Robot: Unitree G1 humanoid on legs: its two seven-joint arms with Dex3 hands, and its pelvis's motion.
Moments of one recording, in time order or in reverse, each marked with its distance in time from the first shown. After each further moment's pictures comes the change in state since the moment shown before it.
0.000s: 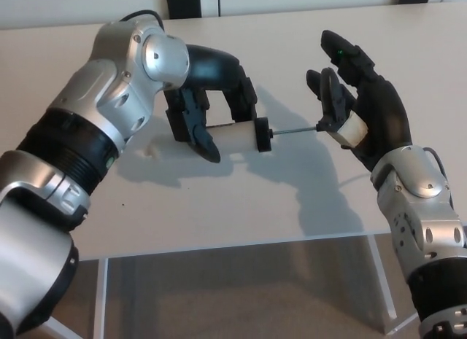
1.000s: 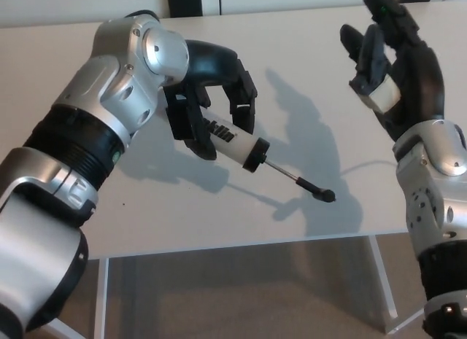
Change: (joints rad) left_arm -0.011 -0.027 0.049 0.043 -0.012 0.031 -0.010; right_arm -0.054 0.008 -0.117 -0.070 0.069 0.005 -0.028
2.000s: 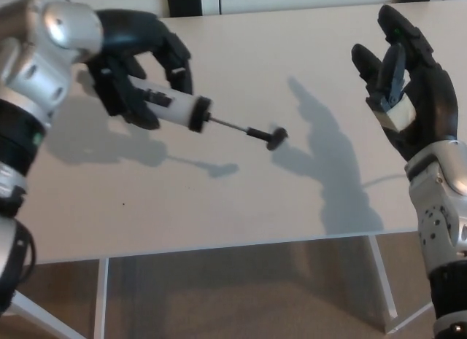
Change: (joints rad) left_arm 0.021 0.199 0.167 0.023 -0.067 -0.054 -0.002; right_arm 0.084 -0.016 -0.028 -0.027 0.061 0.029 0.046
